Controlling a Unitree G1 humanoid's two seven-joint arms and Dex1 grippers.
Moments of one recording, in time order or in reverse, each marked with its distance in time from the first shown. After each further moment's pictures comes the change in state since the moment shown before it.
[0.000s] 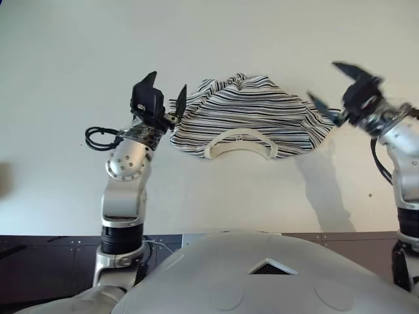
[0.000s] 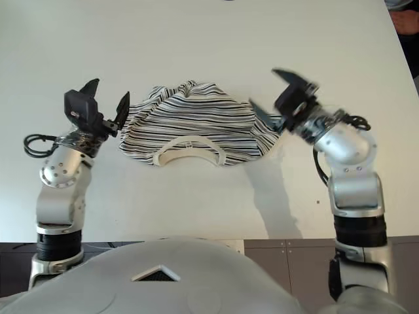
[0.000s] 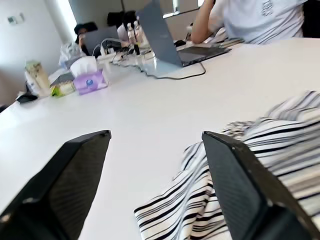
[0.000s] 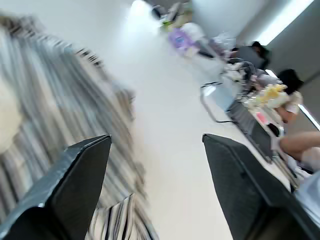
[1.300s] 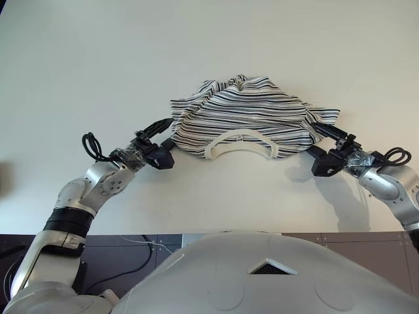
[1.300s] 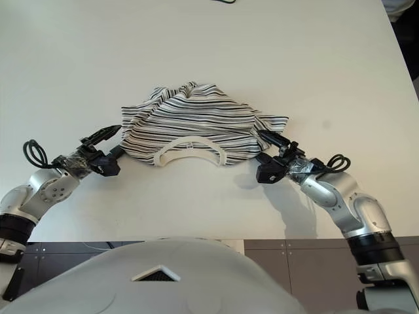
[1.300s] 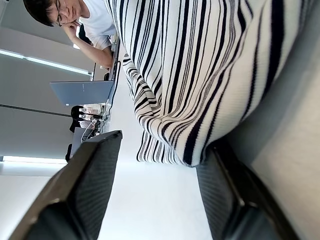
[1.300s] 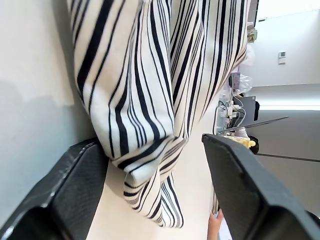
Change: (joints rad) left arm -0.089 0.392 -0.282 0.786 0.738 -0.977 0.428; right arm 0.115 -0.128 0.125 0.271 -0.657 -0.462 -0.503
